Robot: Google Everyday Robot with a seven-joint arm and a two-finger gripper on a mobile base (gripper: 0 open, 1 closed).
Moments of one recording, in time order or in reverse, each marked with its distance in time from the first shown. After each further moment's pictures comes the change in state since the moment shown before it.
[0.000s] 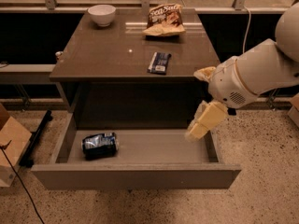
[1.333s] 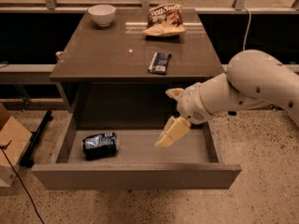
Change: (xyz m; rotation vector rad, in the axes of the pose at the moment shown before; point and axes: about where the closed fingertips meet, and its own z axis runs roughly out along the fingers) arm -0.007 0.004 0.111 -0.096 -0.161 0.023
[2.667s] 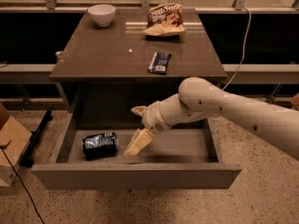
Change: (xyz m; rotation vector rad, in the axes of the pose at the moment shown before) arm 0.004 -0.005 0.149 -0.190 -0.123 0.001
